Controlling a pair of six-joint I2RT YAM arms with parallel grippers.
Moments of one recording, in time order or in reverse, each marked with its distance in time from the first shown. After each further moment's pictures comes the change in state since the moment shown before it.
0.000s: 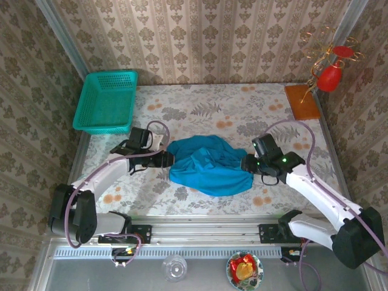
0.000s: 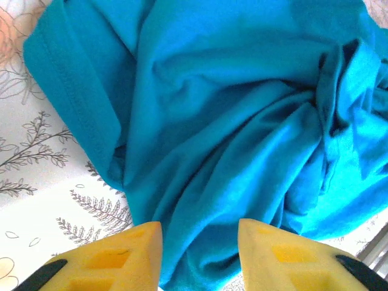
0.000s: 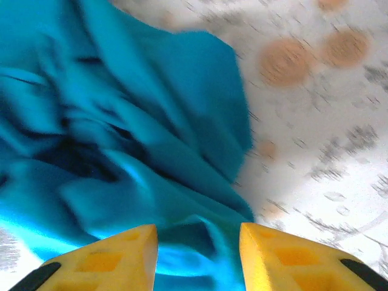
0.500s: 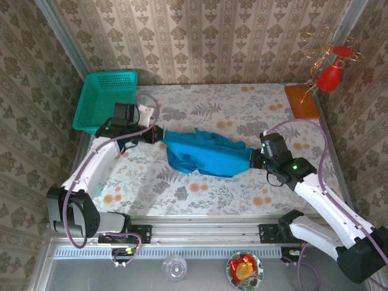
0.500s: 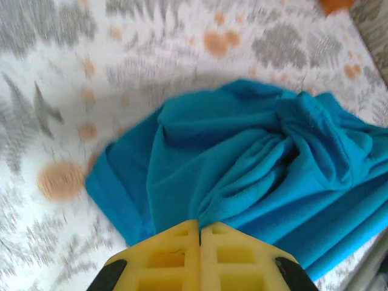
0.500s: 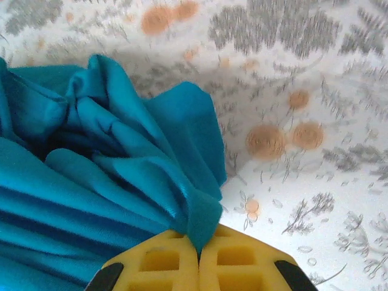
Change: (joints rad) left arm 0.128 0.024 0.283 -0.144 0.080 0.148; right arm -0.051 -0.156 -0.082 0.059 0.108 -0.074
